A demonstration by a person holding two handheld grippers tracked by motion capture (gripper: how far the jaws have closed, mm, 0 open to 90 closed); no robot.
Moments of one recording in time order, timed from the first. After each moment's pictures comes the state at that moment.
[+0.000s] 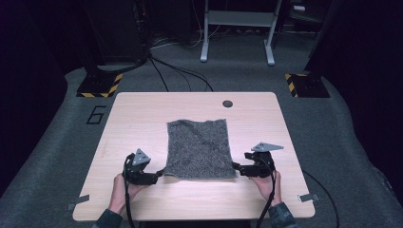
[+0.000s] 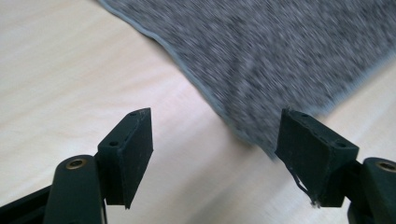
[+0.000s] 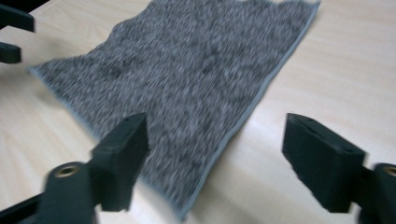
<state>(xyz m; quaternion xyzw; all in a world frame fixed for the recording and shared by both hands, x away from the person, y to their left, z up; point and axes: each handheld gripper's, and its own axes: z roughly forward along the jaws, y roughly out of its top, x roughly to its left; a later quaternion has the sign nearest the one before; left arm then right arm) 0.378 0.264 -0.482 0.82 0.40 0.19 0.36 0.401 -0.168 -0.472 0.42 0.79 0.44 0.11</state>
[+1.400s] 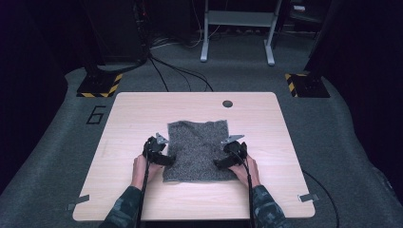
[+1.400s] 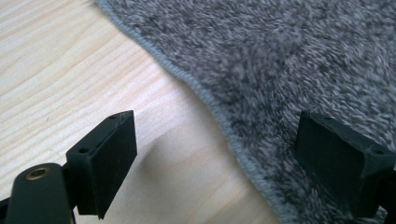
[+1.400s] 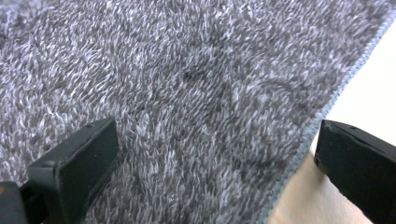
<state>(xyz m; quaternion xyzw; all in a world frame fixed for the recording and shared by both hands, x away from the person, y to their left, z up) 0.461 0.220 -0.517 0.83 0.42 0.20 0.30 0.469 -0.097 -0.522 0.38 0.86 0.31 0.14</state>
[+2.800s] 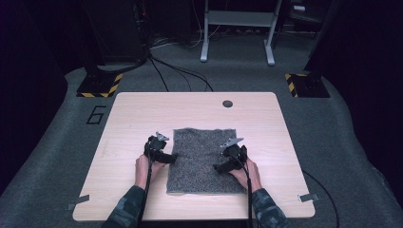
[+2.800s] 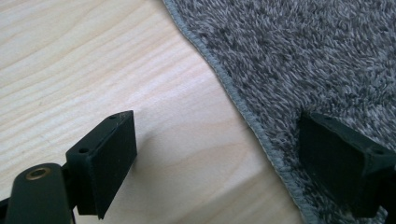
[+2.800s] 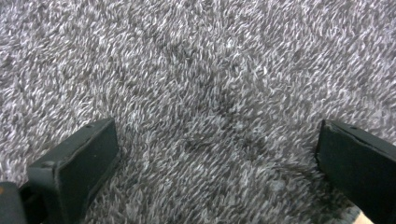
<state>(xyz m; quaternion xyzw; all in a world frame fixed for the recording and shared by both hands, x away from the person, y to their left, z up) 0.466 0.214 -0.516 0.82 0.46 0.18 0.29 0.454 -0.095 -0.520 0.37 0.87 0.30 0.13</state>
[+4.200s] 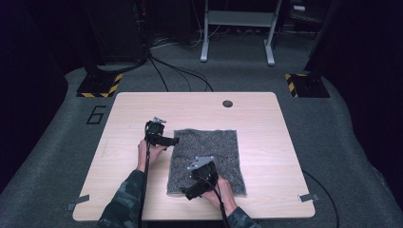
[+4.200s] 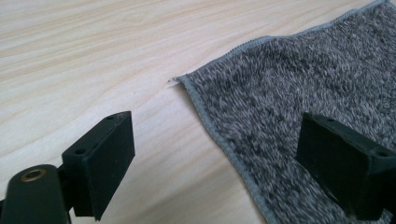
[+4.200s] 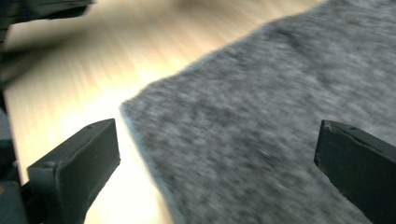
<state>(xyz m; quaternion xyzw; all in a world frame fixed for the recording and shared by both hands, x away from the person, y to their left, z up) 0.524 0.223 -0.500 0.78 0.49 0.13 0.36 0.369 0.006 -0.492 0.27 0.89 0.37 0.07</state>
